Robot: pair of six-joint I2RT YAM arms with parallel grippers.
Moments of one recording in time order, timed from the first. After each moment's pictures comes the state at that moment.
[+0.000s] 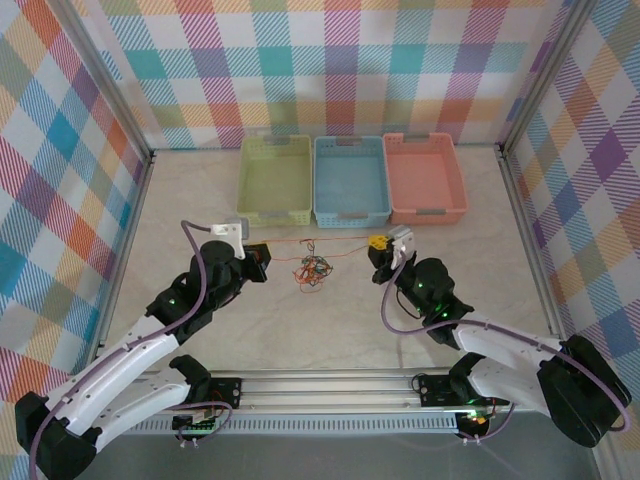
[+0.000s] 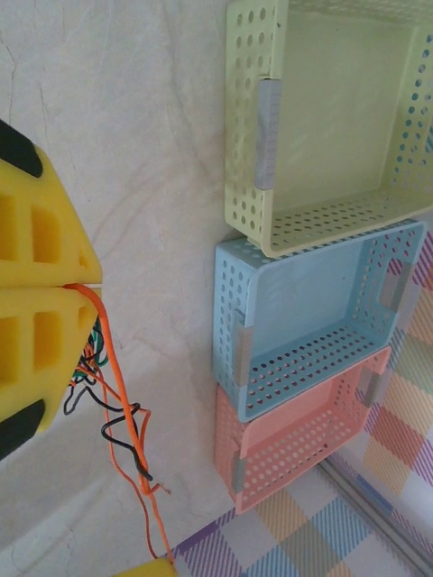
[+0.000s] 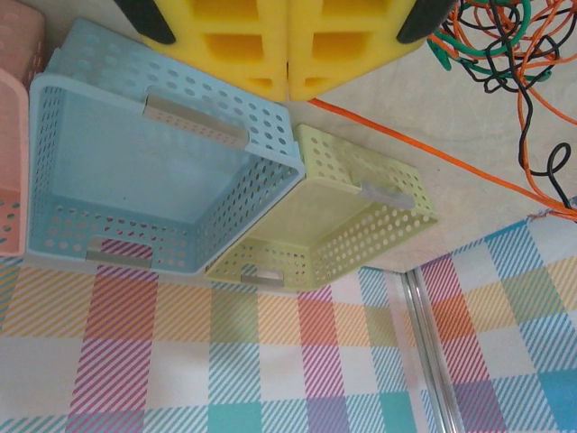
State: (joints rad) left arm -0.65 0.79 0.67 -0.28 -0.17 -0.55; right arm 0.68 1.04 0.31 0.69 0.10 0.08
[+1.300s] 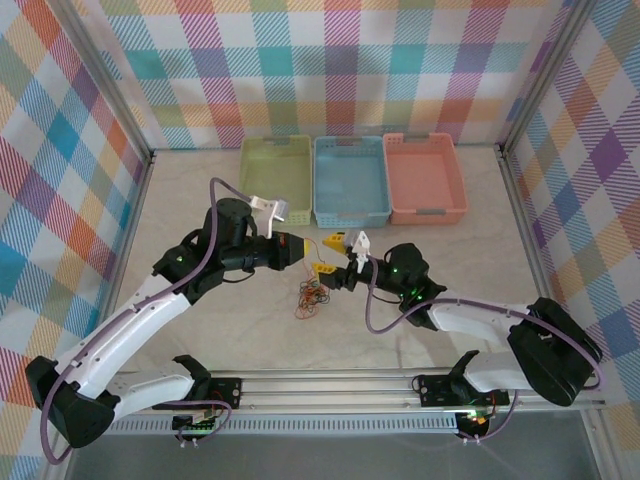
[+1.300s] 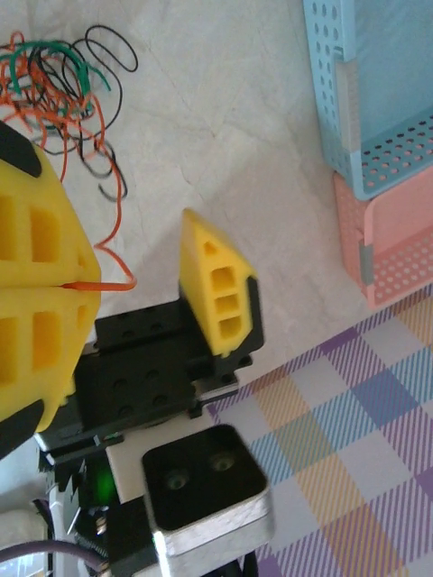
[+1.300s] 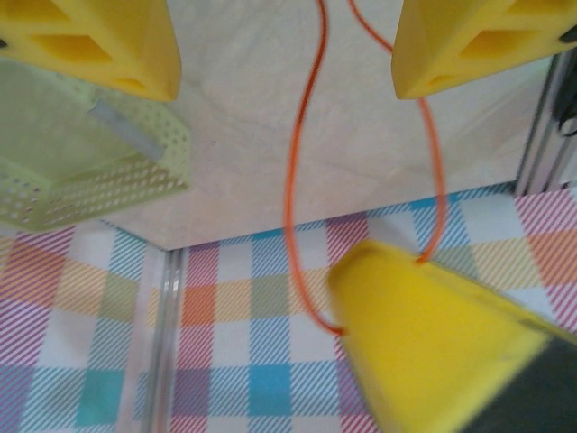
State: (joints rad) left arm -0.65 1.06 1.07 -0.53 0.39 -0.56; right arm 0.79 1.30 0.51 0.81 -0.38 0.01
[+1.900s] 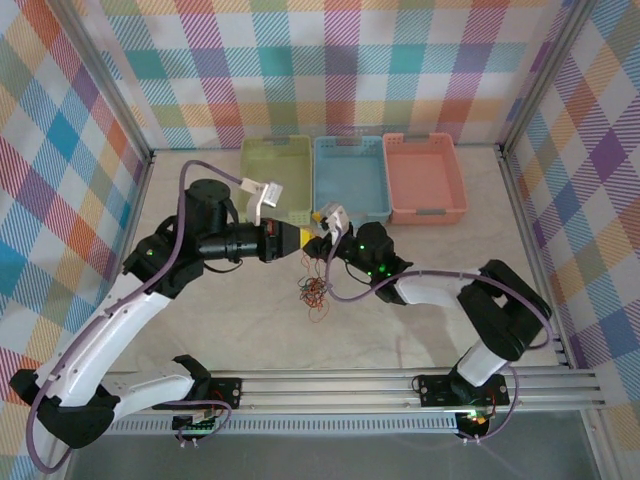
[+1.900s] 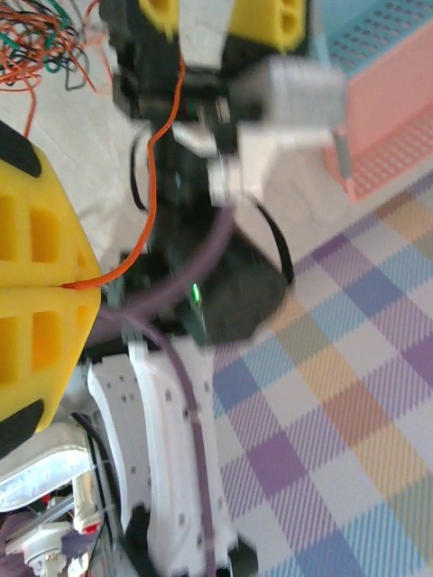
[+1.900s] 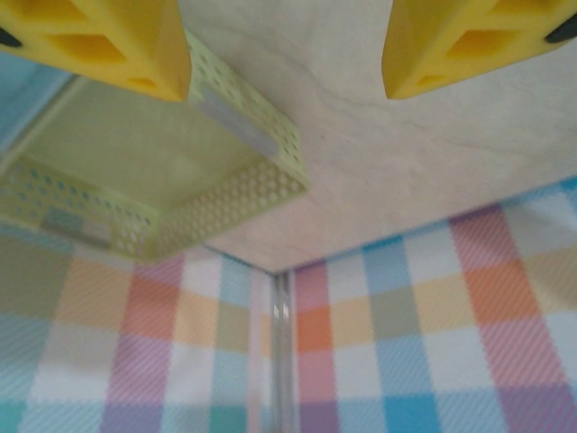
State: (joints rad) left arm -0.65 1.06 1.34 -0.68 0.54 -0.57; right arm 0.79 1.63 0.76 0.79 -0.11 0.00
